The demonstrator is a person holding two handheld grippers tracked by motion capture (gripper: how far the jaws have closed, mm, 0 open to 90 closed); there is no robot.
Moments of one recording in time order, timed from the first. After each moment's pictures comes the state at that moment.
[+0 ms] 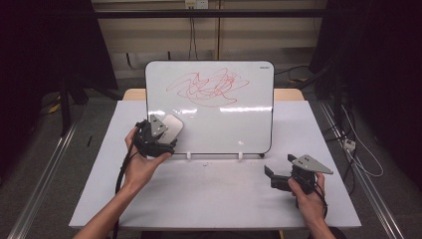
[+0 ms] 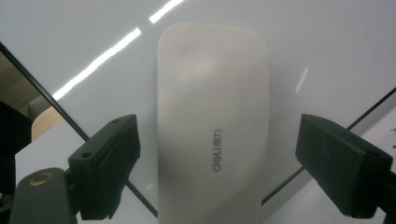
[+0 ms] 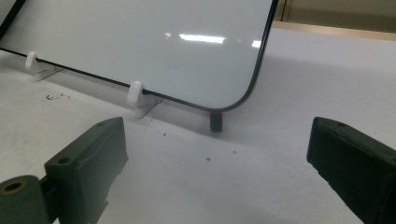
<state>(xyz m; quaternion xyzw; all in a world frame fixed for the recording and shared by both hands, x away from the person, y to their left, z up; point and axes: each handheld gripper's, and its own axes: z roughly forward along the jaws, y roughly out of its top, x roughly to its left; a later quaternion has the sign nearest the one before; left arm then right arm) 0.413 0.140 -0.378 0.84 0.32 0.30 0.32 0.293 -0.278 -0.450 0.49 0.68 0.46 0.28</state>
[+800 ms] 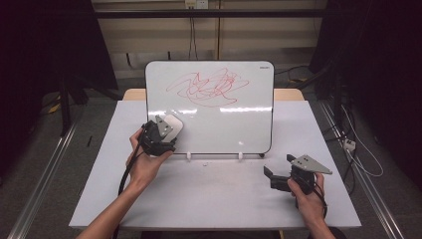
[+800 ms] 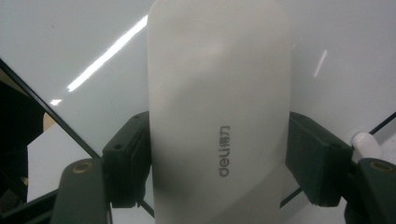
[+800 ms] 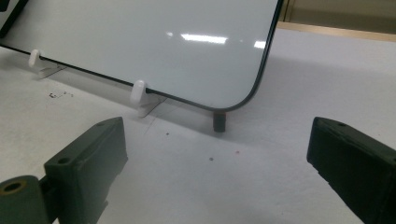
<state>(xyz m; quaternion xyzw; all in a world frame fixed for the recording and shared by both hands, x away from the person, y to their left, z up) 0.419 0.131 -0.392 0.84 0.33 0.32 0.28 0.293 -0.276 -0.450 0.49 0.69 0.46 0.28</state>
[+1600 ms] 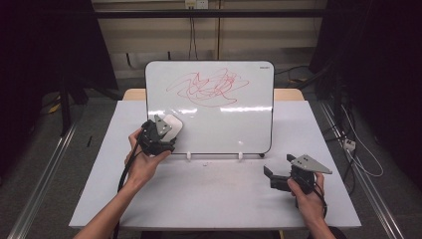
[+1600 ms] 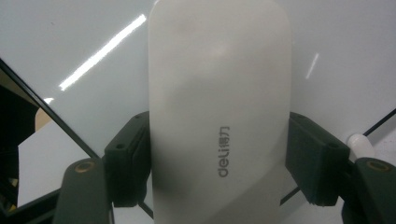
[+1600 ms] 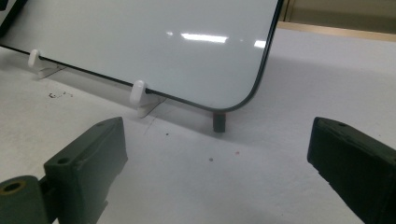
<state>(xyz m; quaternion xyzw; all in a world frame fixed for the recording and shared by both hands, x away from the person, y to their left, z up) 0.421 0.135 -0.390 0.84 0.33 0.30 0.29 0.294 -0.276 -0.450 0.49 0.69 0.46 0.28</state>
